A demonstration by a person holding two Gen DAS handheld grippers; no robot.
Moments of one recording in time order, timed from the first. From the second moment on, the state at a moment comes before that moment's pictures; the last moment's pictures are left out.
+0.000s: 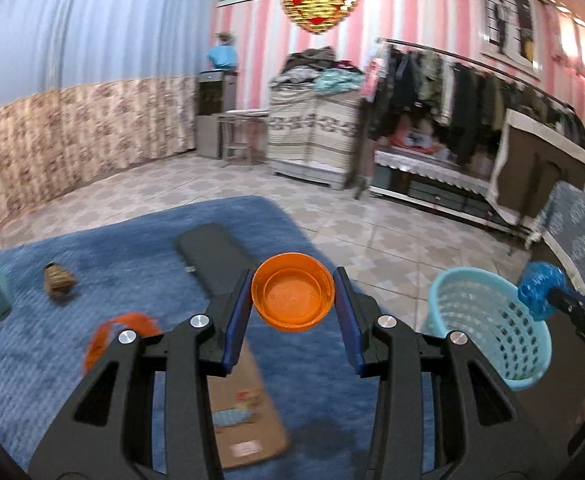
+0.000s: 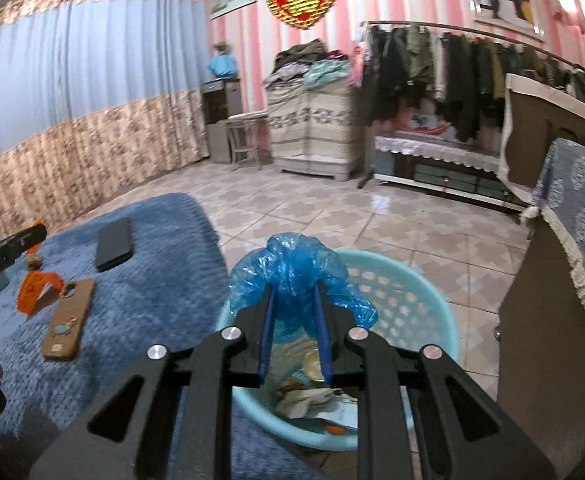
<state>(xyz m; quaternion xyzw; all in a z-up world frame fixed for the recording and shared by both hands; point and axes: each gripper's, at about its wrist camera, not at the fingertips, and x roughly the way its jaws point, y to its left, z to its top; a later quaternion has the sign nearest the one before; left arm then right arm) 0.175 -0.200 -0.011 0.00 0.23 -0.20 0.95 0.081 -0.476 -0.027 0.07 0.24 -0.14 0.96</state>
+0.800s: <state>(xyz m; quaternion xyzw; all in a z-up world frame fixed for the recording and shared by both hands) 0.169 -0.374 -0.037 0.06 0.26 -0.35 0.90 0.056 -0.534 -0.052 0.10 0.24 -0.21 0.94</state>
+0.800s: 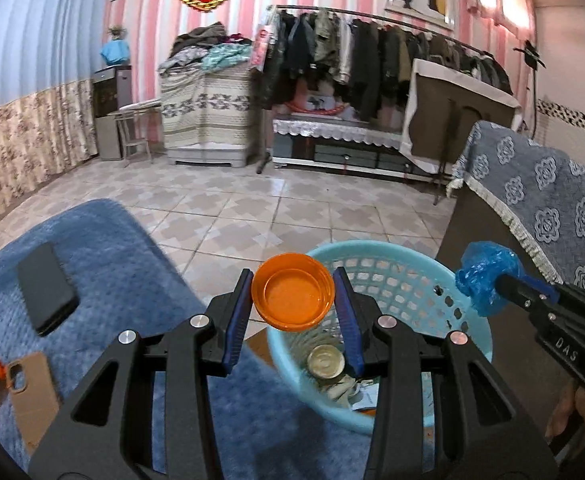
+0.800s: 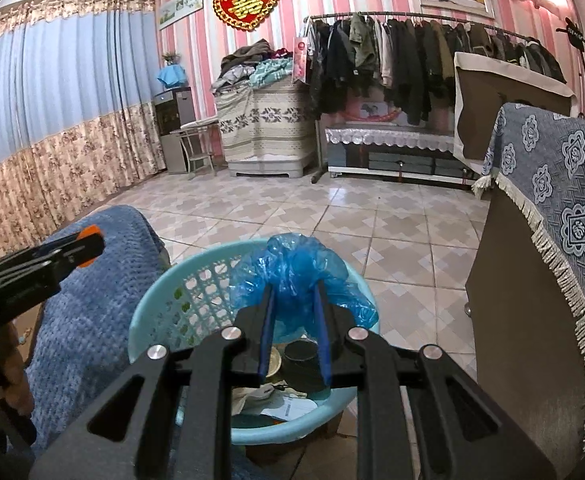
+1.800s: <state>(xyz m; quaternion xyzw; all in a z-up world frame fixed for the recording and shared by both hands) 0.198 -0.377 -0.024 0.07 0.22 -0.30 0.92 0.070 -0.538 -0.067 0.12 0.26 -0.22 0.93</state>
